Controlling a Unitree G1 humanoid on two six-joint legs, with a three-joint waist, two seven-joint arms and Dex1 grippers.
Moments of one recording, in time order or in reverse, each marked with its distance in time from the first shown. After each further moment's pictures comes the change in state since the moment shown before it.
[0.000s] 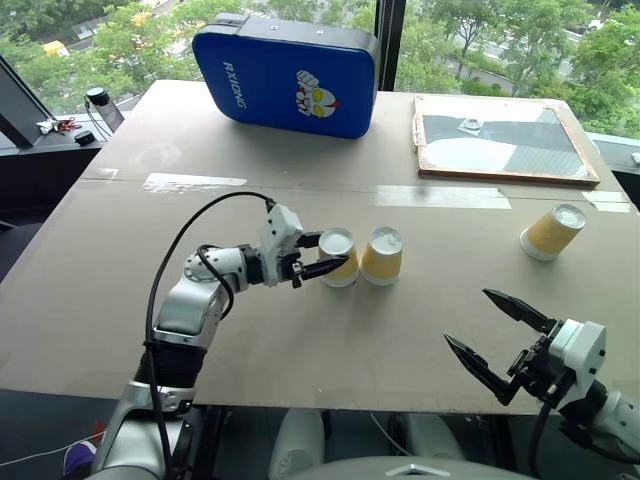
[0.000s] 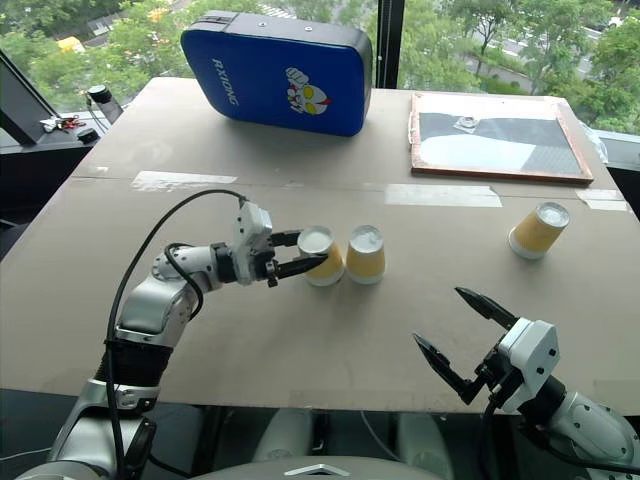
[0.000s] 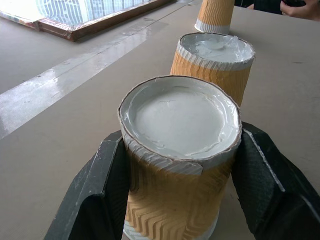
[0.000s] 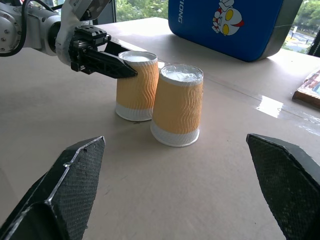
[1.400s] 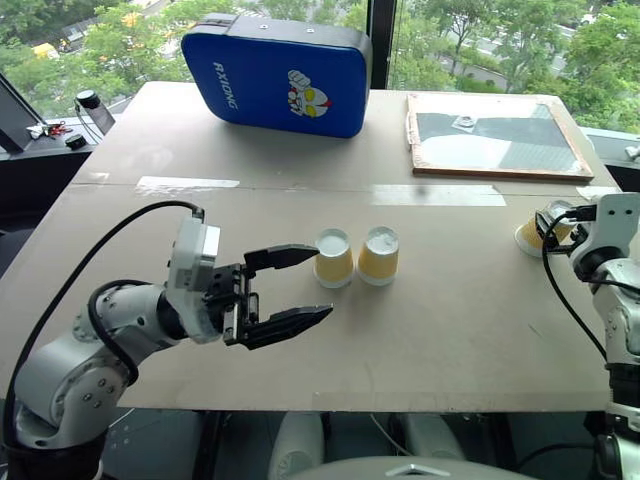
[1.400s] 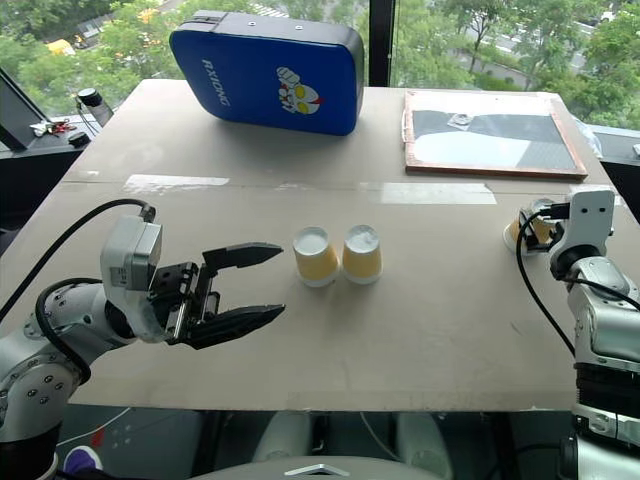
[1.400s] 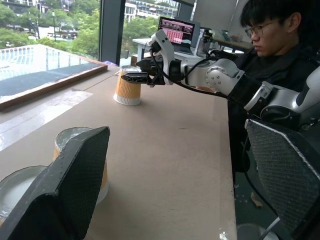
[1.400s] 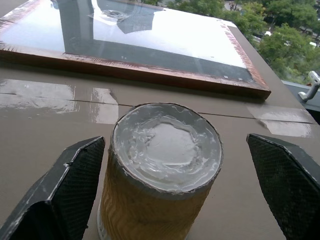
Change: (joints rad) left arm 0.385 0.221 0.382 -0.687 -0.656 0.340 0.074; right arm -0.865 -0.053 -0.181 0.768 -0.187 0.415 -0.470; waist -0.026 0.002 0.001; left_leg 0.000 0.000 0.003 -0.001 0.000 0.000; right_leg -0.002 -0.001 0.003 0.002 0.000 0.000
